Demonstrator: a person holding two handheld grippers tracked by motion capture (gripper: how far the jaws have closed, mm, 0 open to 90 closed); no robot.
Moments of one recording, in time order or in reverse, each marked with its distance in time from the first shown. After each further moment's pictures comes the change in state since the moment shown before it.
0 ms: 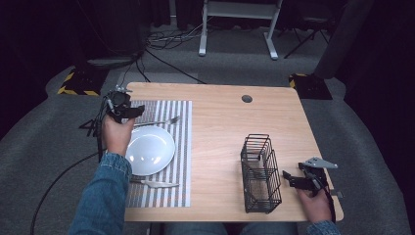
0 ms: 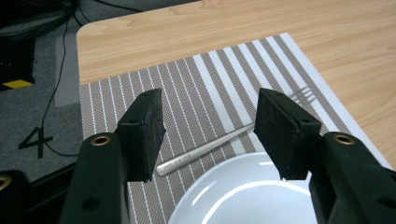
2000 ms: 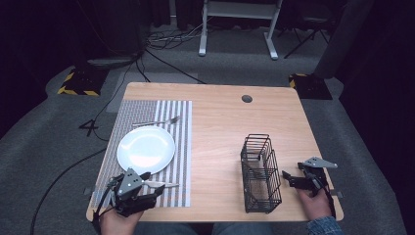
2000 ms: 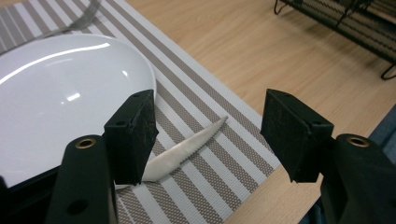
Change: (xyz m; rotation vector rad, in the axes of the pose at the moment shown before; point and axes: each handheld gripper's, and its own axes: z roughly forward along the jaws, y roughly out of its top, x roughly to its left) left arm -0.135 -0.178 -0.115 -0.084 -0.296 0.232; right arm 0.000 0.001 0.001 -0.002 0.014 -0.009
